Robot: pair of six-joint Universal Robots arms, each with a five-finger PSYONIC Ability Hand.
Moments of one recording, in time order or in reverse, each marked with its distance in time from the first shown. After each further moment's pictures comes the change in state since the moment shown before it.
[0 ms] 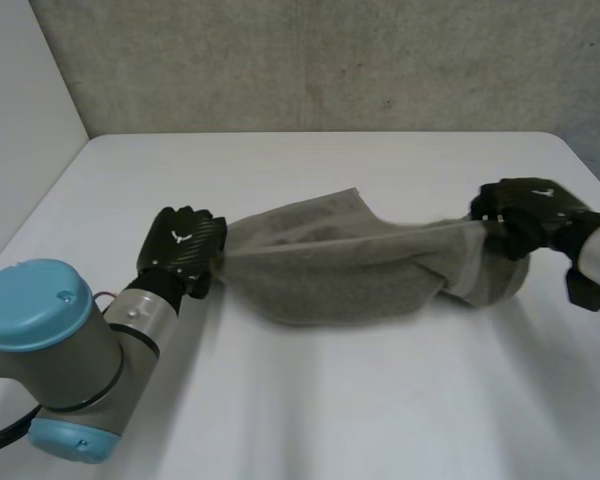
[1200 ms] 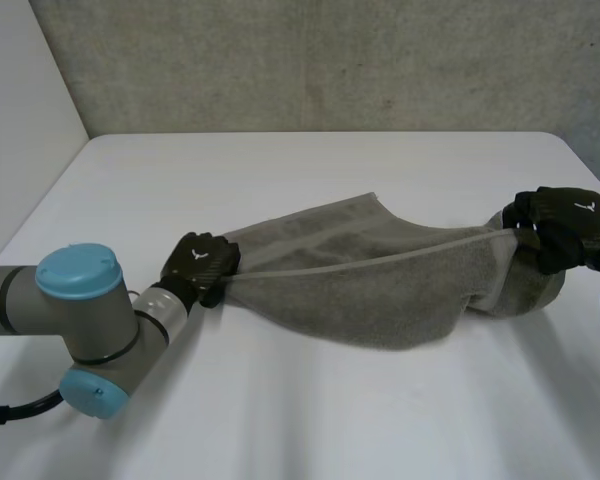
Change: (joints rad) left arm 0.092 -0.315 0.235 -0.097 0.182 -0.003; right arm -0.120 -0.153 0.209 -0.103 -0.071 0.016; left_hand 0.037 0.042 0.041 0.042 0.041; right_hand -0.001 0.003 0.000 0.000 0.000
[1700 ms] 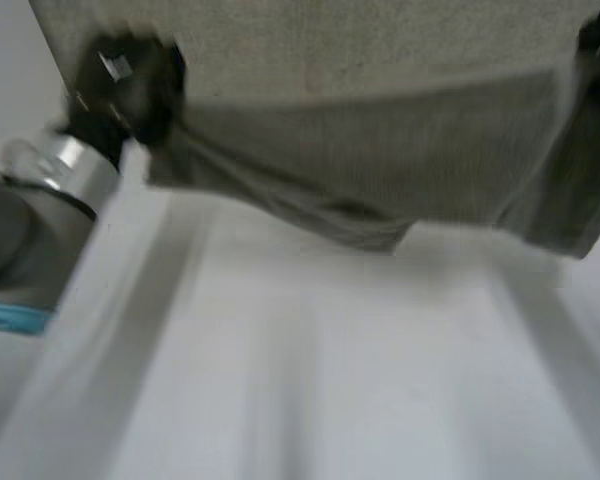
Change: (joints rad) left arm 0.007 0.563 0.085 -0.040 -0.070 -0.092; right arm 0.009 -0.256 -0.320 0.044 0.019 0.076; left_hand 0.202 0.253 0.252 0.254 0.228; right_hand 0.000 0.005 0.000 0.000 0.000
